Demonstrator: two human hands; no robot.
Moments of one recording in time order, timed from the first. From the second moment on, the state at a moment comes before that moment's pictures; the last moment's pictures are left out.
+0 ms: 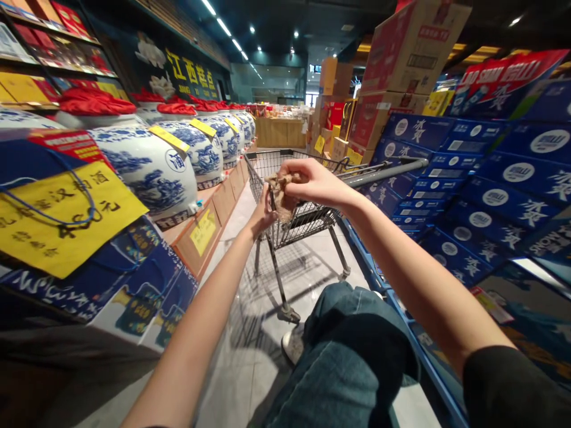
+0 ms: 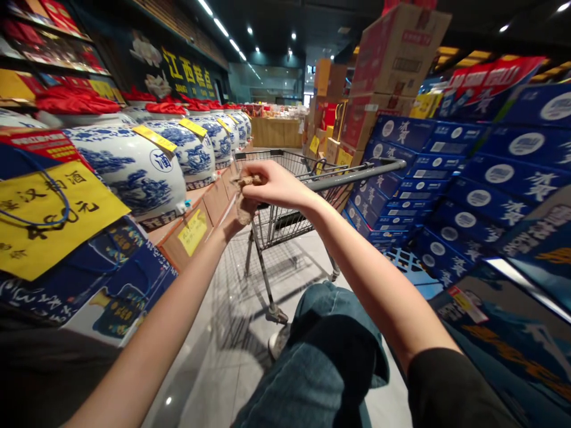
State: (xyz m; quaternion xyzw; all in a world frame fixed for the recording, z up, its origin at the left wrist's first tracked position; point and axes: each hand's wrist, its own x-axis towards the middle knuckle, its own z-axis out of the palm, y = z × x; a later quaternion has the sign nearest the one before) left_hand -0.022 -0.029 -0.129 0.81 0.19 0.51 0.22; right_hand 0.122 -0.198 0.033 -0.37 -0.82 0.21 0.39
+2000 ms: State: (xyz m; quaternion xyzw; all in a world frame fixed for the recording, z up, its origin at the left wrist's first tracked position) left_hand -0.133 -0.177 -0.046 0.81 0.29 0.51 -0.03; right_hand 0.050 -0.221 0.012 -0.48 -0.83 -0.19 0.20
